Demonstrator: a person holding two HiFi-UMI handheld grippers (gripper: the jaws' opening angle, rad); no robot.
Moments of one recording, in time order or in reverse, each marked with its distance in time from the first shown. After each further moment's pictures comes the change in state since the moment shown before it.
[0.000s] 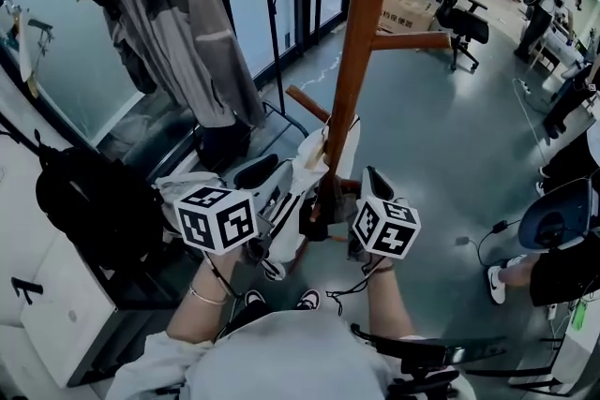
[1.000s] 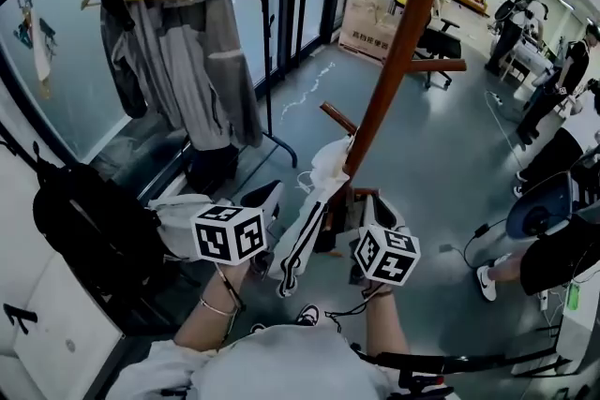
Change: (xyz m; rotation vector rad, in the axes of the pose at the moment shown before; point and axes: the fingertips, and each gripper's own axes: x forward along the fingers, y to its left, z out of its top) left arm -0.048 0.046 -0.018 -0.024 0.038 -0.004; right arm -0.056 0.054 -0.008 -0.060 -0.052 -0.142
